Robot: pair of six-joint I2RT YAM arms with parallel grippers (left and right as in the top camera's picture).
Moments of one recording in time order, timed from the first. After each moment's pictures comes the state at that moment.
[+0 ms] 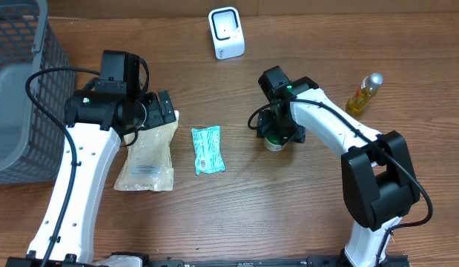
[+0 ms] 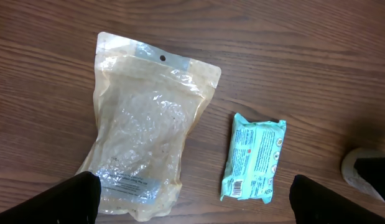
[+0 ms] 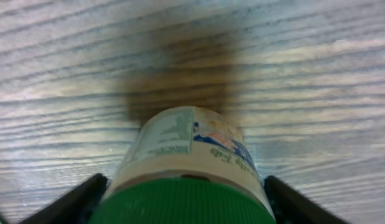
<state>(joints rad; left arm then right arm) -0.12 1.47 1.40 -1.09 -0.01 -0.41 0.43 1.97 1.42 -0.97 0.01 0.56</state>
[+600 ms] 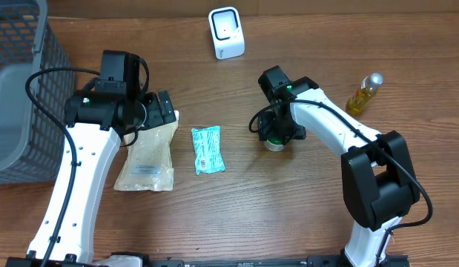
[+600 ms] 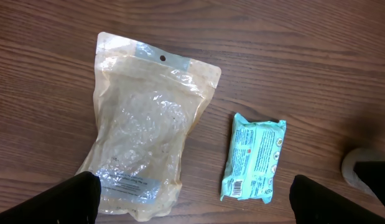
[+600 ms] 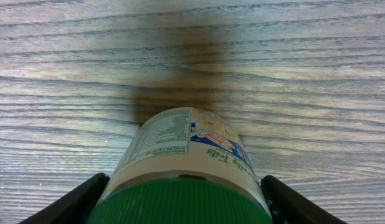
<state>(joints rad) -0.12 1.47 1.40 -1.09 -0.01 -0.41 0.43 1.98 1.42 -0.97 0.02 0.41</state>
